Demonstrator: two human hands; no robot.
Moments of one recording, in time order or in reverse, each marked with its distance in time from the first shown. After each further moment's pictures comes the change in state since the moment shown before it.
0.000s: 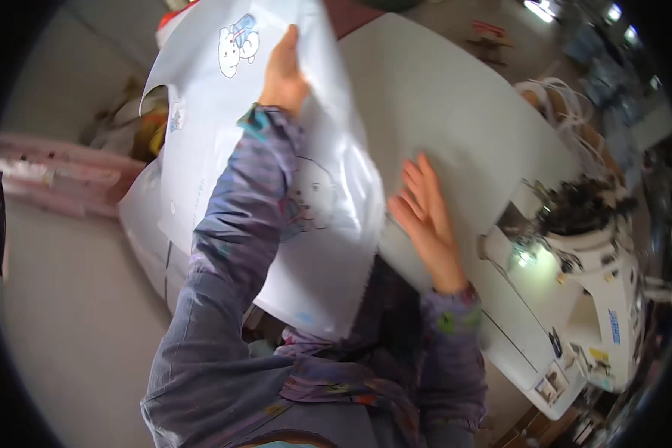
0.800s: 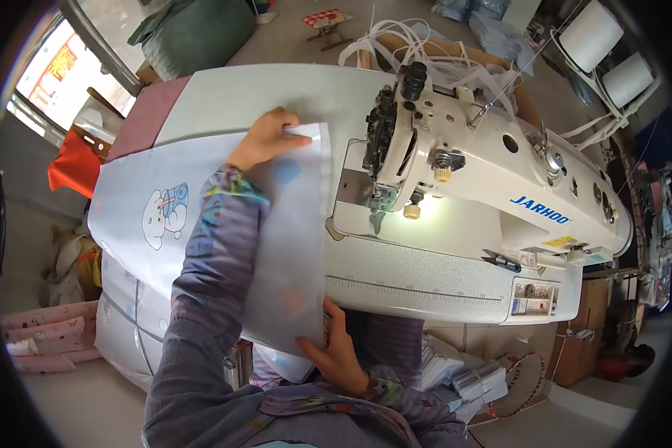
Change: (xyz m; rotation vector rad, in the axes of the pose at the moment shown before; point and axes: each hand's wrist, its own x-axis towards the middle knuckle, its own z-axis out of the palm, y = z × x) left_hand -0.022 -0.224 0.099 1.670 -1.106 0.296; right_hand -0.202 0.062 -0.017 0.071 0.301 0.121
